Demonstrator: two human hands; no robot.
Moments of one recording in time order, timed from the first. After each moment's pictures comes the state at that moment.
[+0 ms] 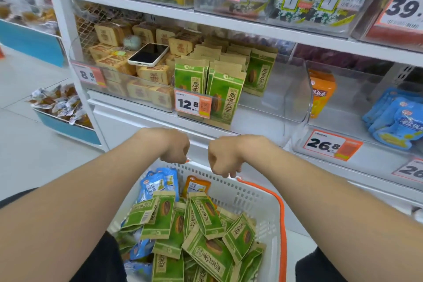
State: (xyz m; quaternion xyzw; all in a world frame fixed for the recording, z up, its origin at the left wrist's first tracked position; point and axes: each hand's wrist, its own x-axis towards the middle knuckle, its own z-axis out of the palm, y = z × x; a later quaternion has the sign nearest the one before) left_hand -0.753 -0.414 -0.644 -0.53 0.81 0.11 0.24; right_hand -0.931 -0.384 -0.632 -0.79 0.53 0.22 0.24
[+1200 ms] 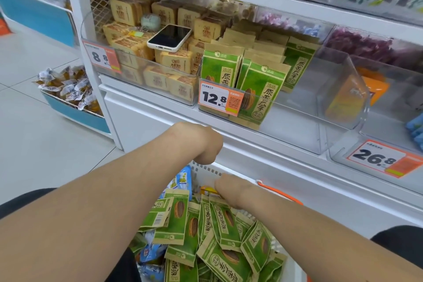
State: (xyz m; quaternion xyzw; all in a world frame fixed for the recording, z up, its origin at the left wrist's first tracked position) left_hand -0.764 -0.439 -0.666 -0.47 0.84 0.11 0.25; right_hand -0.900 -0.393 -0.782 -0.82 0.47 0.32 0.08
